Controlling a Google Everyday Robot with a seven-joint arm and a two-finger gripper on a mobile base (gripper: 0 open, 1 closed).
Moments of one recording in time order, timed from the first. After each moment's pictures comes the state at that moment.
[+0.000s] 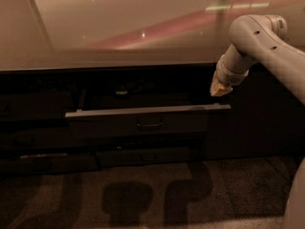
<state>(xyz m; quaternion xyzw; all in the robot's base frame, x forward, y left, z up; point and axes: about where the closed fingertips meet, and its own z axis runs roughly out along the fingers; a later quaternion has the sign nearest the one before) 0.674 -0.249 0.742 -0.70 0.70 -0.05 0.14</state>
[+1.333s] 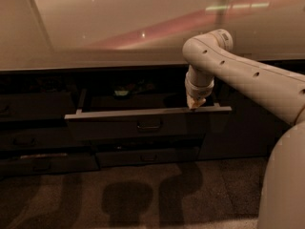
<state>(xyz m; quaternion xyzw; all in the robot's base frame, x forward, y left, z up) 0.665 -0.173 0.688 -0.77 0.63 -0.08 0.06</state>
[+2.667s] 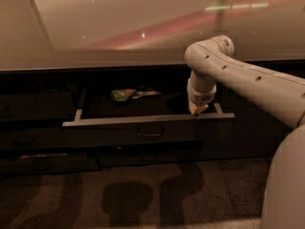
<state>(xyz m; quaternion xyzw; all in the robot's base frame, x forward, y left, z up) 0.648 -0.179 0.671 -0.77 0.63 -0.06 0.04</state>
